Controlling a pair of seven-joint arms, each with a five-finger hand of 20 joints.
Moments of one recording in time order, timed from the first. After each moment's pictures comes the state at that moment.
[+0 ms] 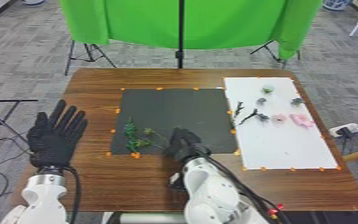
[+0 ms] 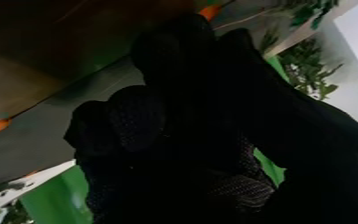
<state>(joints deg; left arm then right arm) 121.3 -60.5 -92.4 -117.3 11.6 8.1 21.8 -93.2 -77.7 48.4 -110.6 -138.2 -6.5 40.2</state>
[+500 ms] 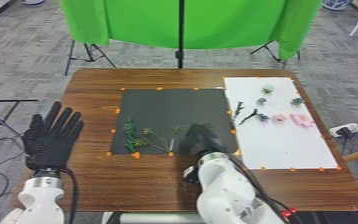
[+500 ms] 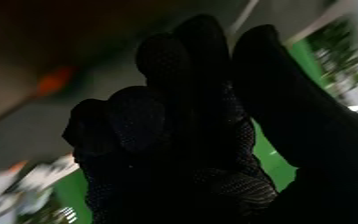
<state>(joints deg) 123.0 -61.1 -93.7 -117.8 11.5 8.1 23.1 -94.4 -74.8 54.6 -113.8 -134.7 -4.8 44.2</state>
